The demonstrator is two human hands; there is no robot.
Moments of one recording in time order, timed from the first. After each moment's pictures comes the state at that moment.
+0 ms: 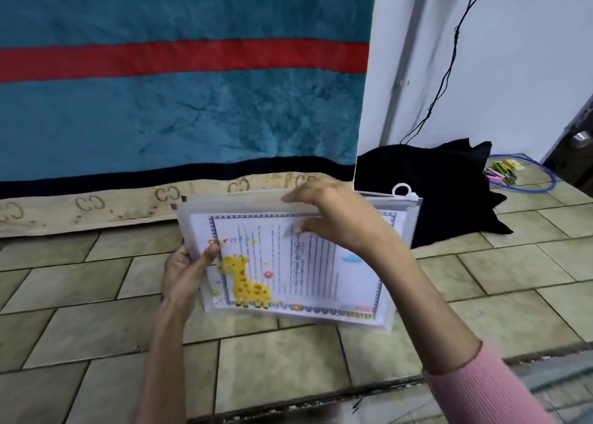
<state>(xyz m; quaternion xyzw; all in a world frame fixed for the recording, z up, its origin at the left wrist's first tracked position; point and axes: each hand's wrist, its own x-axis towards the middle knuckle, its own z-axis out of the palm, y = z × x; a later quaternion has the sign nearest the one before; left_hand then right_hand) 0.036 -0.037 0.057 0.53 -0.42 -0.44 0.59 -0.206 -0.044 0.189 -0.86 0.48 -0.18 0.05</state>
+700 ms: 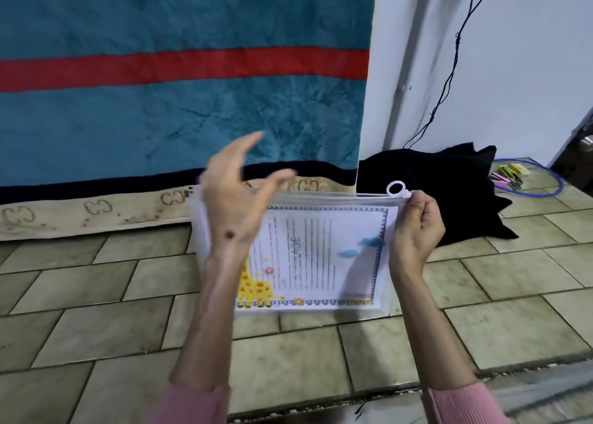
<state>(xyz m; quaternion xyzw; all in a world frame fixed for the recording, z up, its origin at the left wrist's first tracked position) -0.055 -0.039 0.196 0.51 -0.63 -0.05 0.58 -0.263 -0.053 0.117 -0.31 0.52 -0.78 0.18</state>
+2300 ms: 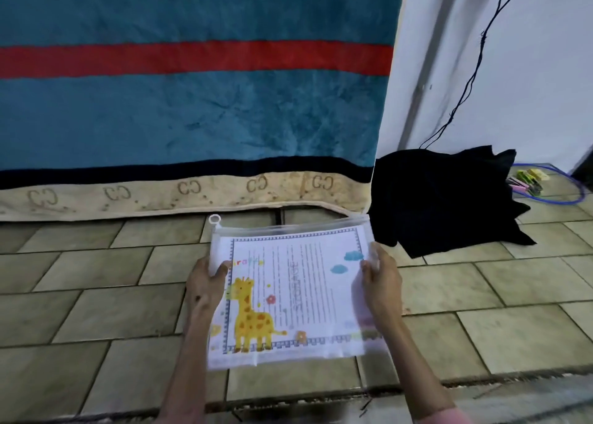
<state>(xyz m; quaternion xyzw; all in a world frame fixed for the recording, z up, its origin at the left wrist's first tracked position) 0.043 -0.041 0.011 0.76 -0.42 -0.27 0.42 -0.247 -0.031 0.006 -0.54 0.69 -0.44 0.19</state>
